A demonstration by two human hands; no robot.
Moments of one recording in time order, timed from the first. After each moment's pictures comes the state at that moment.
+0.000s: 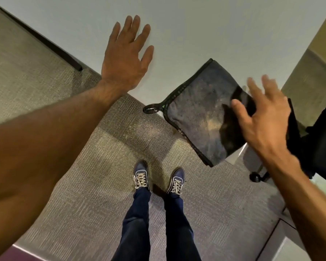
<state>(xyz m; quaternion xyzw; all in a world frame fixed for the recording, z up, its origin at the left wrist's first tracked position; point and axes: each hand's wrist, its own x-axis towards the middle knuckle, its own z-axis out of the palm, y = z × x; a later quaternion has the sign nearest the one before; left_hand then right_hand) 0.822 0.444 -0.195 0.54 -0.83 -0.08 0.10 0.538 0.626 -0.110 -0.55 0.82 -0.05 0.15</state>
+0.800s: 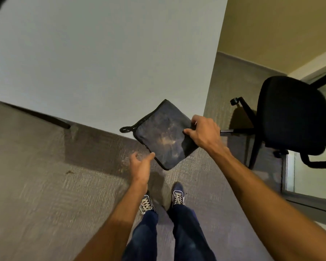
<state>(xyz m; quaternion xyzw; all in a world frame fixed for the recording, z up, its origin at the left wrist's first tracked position) 0.766 0.668 -0.123 0.70 -0.30 -0.63 0.15 0.539 0.663 -0.074 -0.43 0.87 -0.05 0.25</state>
